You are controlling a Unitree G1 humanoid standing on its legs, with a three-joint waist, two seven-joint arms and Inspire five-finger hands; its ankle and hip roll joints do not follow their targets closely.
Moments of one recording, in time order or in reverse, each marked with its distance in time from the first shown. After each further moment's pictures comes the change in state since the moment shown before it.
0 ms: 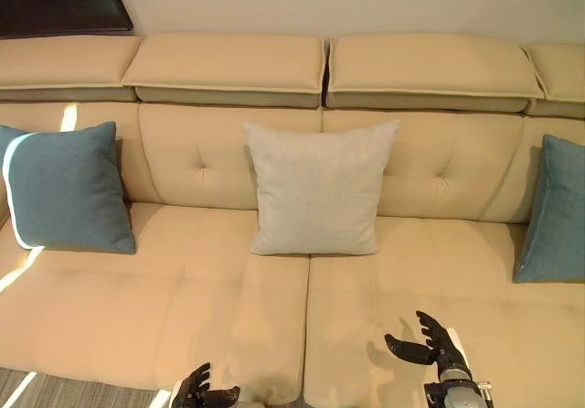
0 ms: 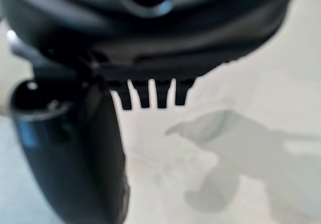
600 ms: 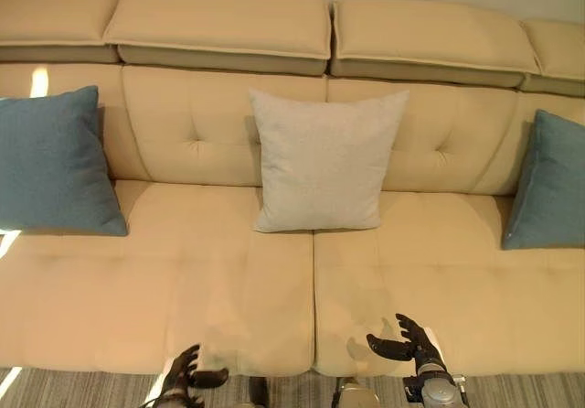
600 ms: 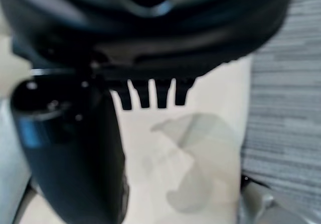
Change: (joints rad) left arm -0.077 0.074 0.010 0.141 0.029 -0.004 0.048; right arm -0.107 0.066 0.046 0.201 -0.006 0.011 -0.005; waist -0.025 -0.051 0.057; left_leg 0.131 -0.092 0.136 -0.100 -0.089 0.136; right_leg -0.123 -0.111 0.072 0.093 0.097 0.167
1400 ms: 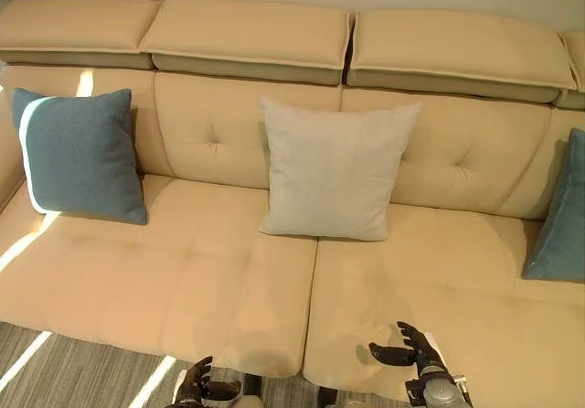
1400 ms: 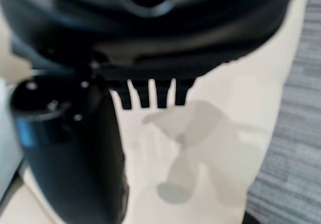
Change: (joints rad) left arm -0.018 -0.074 -0.039 0.028 0.018 0.005 -0.009; right arm -0.037 -0.044 0.060 0.112 0.003 0.007 0.001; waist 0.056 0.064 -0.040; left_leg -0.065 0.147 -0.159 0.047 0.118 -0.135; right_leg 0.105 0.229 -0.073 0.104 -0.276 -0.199
